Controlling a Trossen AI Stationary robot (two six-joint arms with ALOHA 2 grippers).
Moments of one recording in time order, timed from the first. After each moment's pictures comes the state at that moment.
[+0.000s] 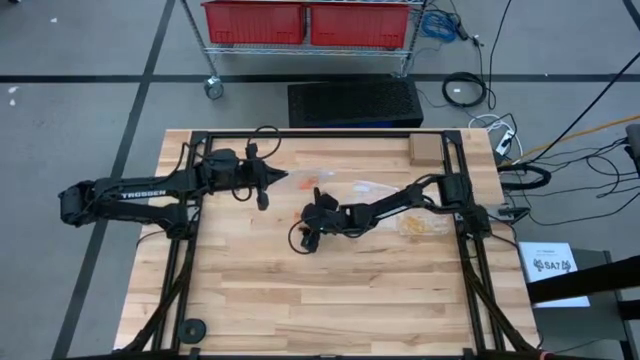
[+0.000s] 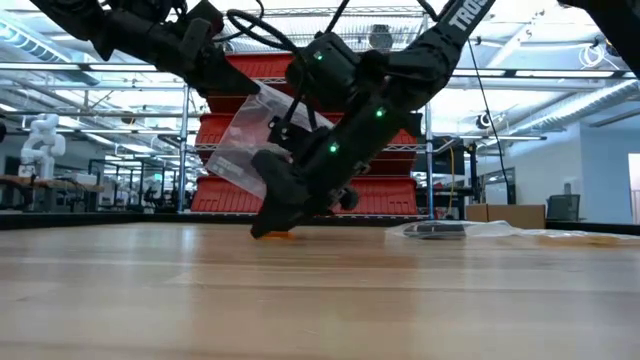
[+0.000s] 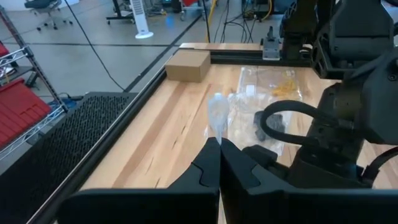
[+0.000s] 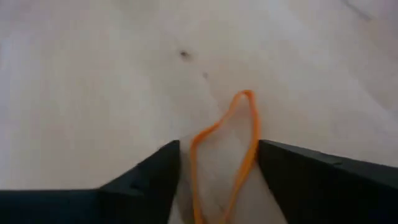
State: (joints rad) left arm 0.34 0.97 0.55 0.15 0.08 0.12; right arm 0.03 2.17 1.26 0.13 0.26 0.37
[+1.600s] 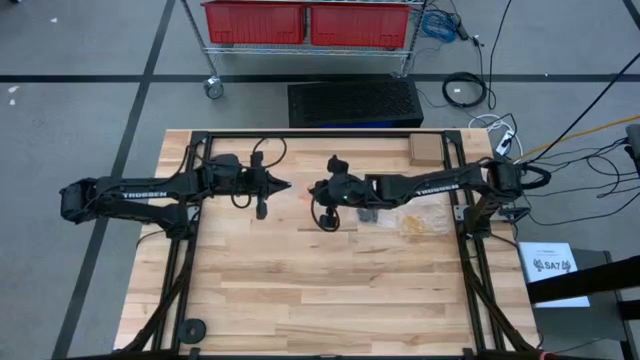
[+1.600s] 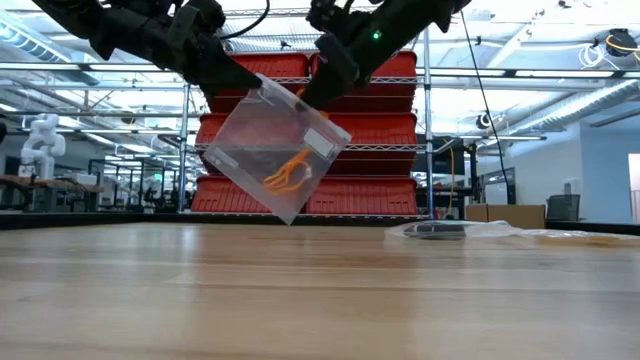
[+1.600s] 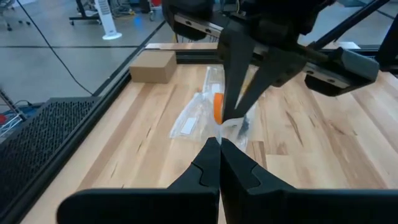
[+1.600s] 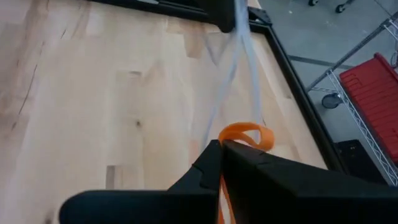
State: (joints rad) left arm 0.28 0.98 0.55 0.15 0.15 0.11; right arm -0.03 1.73 1.25 -0.12 0.31 -0.14
